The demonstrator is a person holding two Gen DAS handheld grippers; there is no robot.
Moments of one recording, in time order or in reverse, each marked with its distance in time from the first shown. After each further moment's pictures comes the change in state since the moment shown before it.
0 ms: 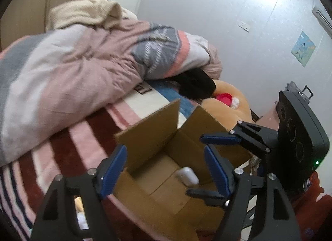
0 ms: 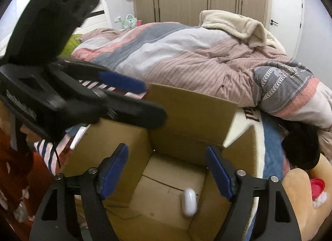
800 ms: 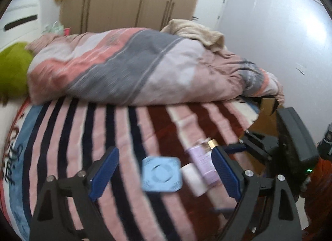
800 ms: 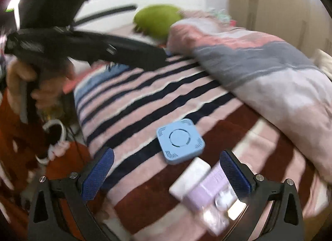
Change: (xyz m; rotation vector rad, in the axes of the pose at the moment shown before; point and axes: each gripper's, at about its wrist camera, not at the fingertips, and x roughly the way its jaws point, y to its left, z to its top) left arm -0.201 0.194 -0.204 -0.290 -0.204 0.396; right arm 0.137 0.273 0.040 -0.440 0.049 0.382
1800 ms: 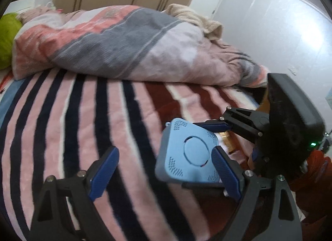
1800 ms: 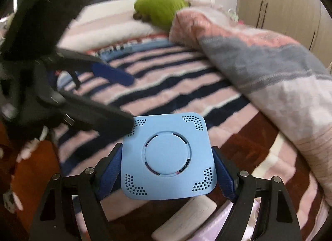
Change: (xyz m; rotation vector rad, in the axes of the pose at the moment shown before) left arm 0.046 0.025 -0.036 -0.030 0.057 -0.155; right arm 0.069 -0.004 0.017 -0.046 -0.010 -0.026
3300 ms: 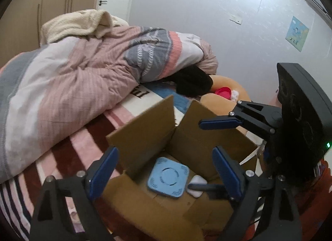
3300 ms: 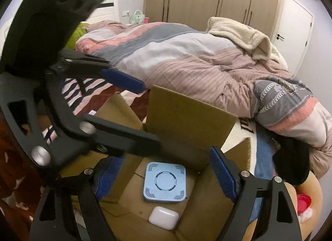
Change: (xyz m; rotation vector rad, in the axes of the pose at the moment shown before) left arm 0.128 -0.328 0.110 0.415 0.130 -0.213; right arm -0.279 -0.159 -0.166 0.377 0.001 -0.394
